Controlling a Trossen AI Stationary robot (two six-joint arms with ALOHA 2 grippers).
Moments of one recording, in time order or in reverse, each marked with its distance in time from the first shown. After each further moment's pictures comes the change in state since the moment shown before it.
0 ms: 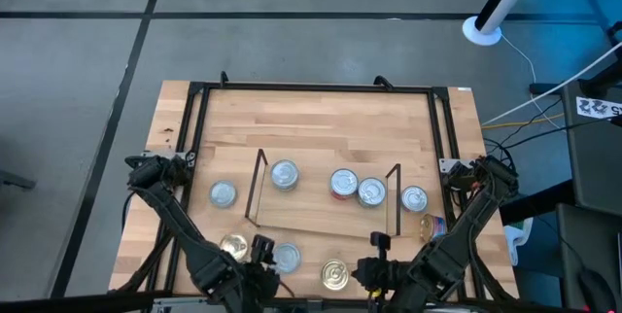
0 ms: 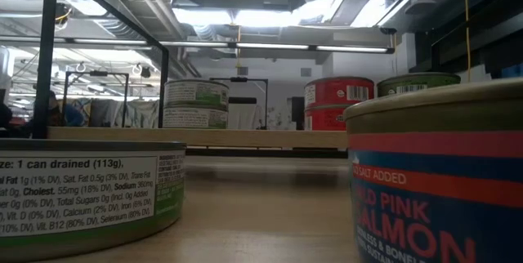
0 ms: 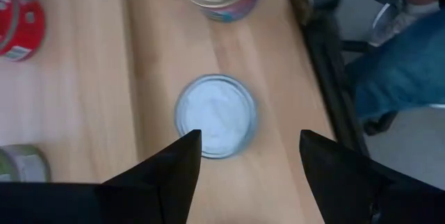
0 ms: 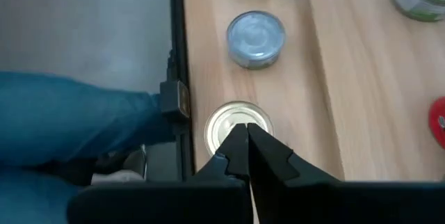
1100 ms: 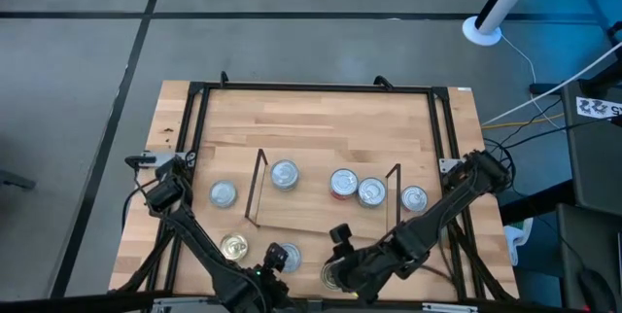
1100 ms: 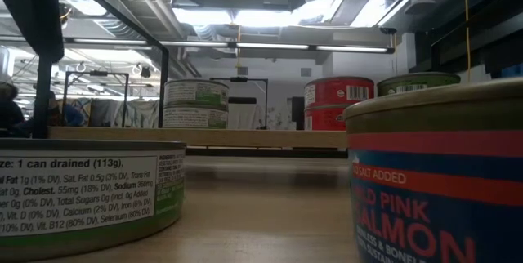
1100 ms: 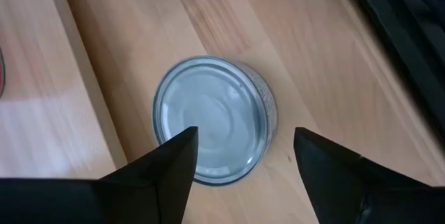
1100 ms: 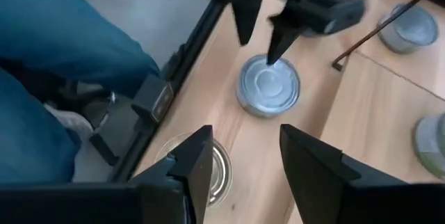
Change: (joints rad) left arm 0.006 0.210 -0.001 0.021 -0.074 0.240; right arm -0.162 0.015 -0.079 0.240 -0.209 -0.738
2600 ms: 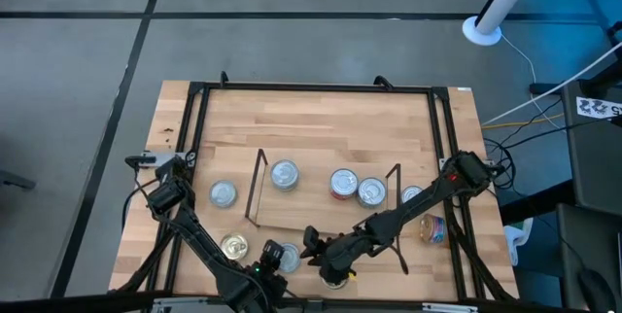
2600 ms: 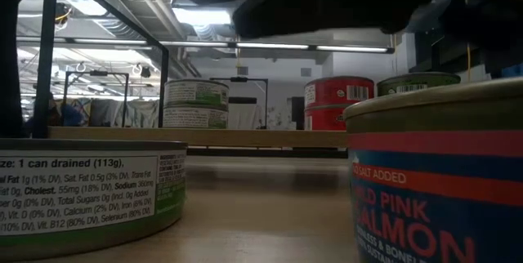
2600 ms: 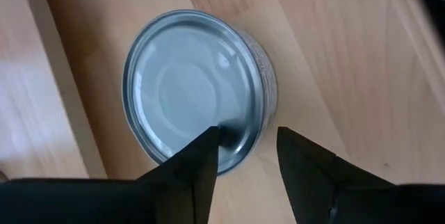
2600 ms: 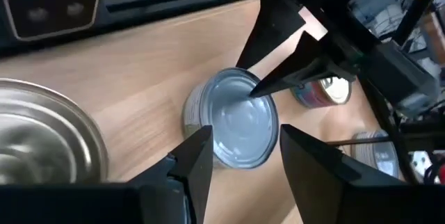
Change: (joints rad) left arm 0.001 0.021 -0.082 0.036 0.006 -0.094; right arm -0.131 0.096 -0.432 0.769 -0.078 -0.838
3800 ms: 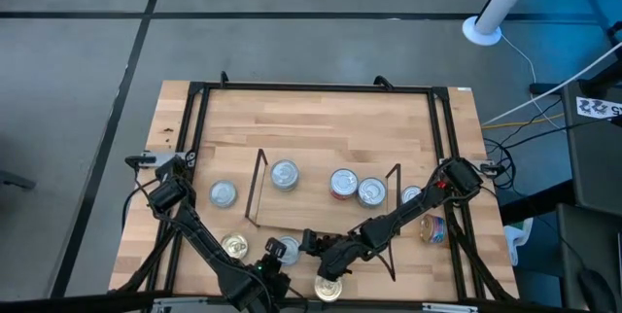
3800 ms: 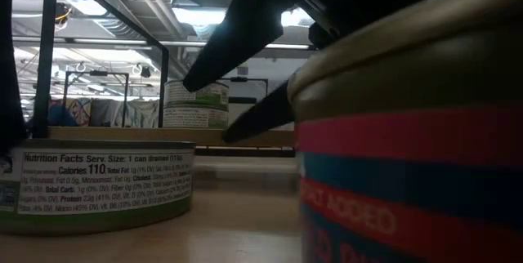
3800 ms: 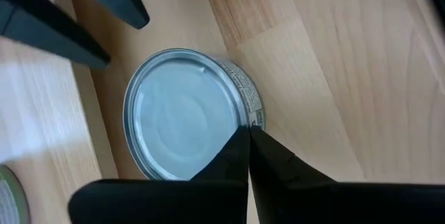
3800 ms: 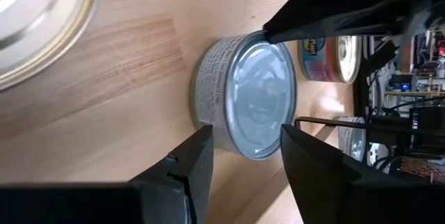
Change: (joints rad) left arm 0.016 -0.002 0.003 0.021 -0.025 -0.027; right arm 0.000 0.088 0.000 0.003 0.181 -0.240
